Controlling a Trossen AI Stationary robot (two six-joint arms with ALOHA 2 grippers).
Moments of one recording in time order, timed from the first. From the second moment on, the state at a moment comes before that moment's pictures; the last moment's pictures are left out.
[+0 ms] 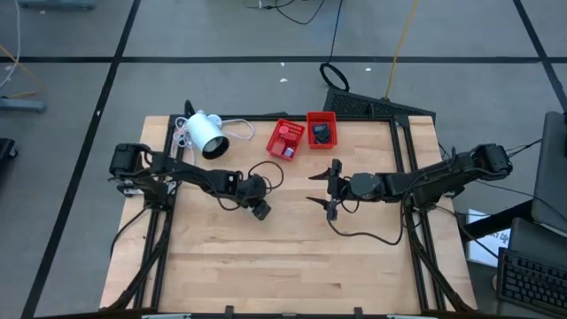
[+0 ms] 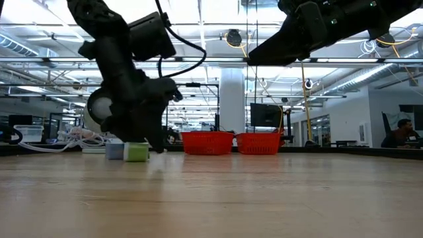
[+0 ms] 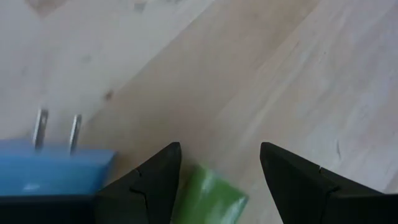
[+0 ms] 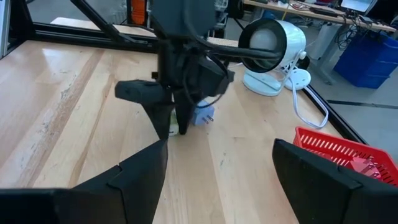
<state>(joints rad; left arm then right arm) -0.02 1.67 0.82 -0.29 0.00 -0.83 0.13 1.26 0.59 0.37 0.28 -0.07</state>
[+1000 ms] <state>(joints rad) -0.09 1.51 0.76 -0.52 -0.33 -0.71 0.13 1.26 0.59 0.36 0.28 -0.06</state>
